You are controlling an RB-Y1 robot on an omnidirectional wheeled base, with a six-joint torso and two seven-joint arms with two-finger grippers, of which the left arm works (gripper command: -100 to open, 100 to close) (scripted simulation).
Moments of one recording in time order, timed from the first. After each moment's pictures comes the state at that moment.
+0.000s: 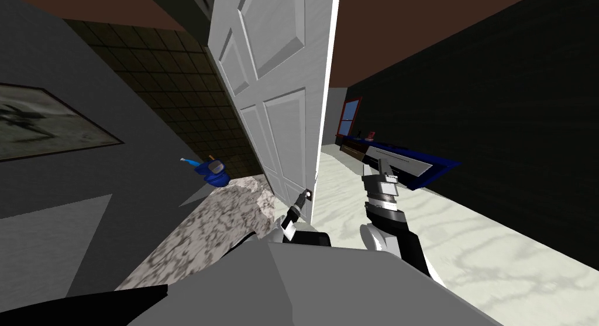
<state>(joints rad) -0.29 -0.02 -0.55 -0.47 0.12 -0.85 0.03</state>
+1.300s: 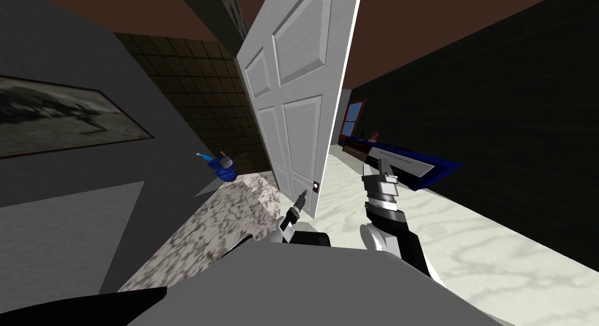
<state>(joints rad) -0.25 0.02 -0.58 -0.53 0.11 -0.82 0.03</state>
